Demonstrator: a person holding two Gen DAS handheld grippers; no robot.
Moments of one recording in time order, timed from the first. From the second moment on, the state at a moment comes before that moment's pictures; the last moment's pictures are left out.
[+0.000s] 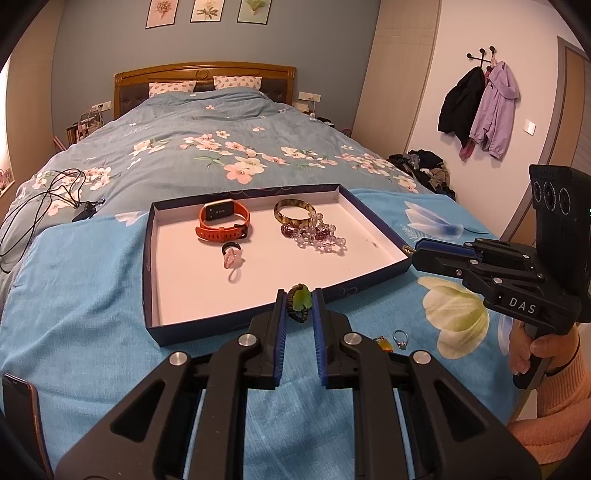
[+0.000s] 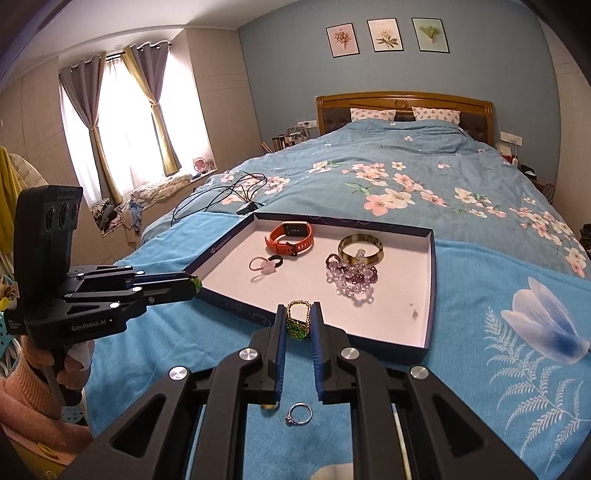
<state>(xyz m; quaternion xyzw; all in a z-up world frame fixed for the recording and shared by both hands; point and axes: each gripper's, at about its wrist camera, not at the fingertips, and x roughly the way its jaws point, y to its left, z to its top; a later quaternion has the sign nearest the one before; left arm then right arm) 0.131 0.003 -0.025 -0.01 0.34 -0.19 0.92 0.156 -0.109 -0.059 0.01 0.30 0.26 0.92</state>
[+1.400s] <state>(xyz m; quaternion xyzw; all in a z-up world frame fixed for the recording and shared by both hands) 0.155 0.005 -0.016 0.00 0.33 -0.18 0.93 0.187 -0.101 -0.056 -0.01 0.30 0.26 0.92</state>
